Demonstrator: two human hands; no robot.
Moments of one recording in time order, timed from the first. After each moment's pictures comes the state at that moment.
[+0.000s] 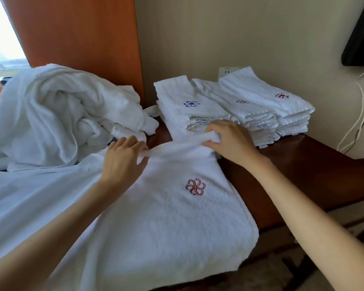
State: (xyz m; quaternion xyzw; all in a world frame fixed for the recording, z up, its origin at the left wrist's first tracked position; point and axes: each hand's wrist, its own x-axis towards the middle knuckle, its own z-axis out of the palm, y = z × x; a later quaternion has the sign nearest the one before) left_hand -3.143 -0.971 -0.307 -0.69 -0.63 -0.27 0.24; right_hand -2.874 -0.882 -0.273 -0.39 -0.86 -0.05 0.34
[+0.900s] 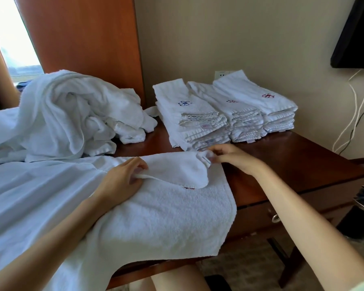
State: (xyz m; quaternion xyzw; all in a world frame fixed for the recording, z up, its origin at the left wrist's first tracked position) left_hand -3.134 -1.043 -0.331 -0.74 -0.61 -0.29 0.00; right_hand -2.826 -0.899 -0.315 -0.36 -0.76 0.48 0.25
